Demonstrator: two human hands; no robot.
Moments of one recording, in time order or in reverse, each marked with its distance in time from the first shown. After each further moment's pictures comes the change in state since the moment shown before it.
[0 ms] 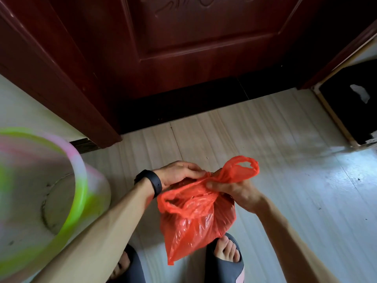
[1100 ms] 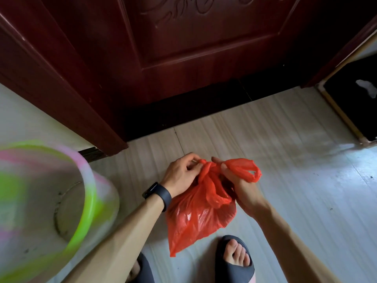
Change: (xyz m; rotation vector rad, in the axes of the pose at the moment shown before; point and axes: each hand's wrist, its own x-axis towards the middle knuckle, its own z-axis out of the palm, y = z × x) left_hand -0.006 -0.002 0.014 0.327 0.539 0.332; right_hand 0.000 -0.005 0.019 0.274 0.180 -0.072
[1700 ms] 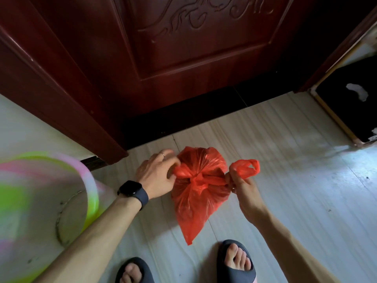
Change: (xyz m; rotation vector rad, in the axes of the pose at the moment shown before) left_hand -0.002 -0.021 -0.063 0.732 0.068 0.232; right_hand 0.001 0.003 -0.005 -0.161 0.308 -0.015
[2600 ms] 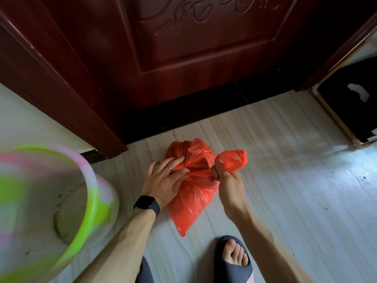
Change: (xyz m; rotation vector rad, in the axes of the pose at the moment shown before) left_hand -0.019 0.000 0.067 0.086 0.359 0.136; right_hand -0.033 -0.035 0.052 0.095 0.049 -0.047
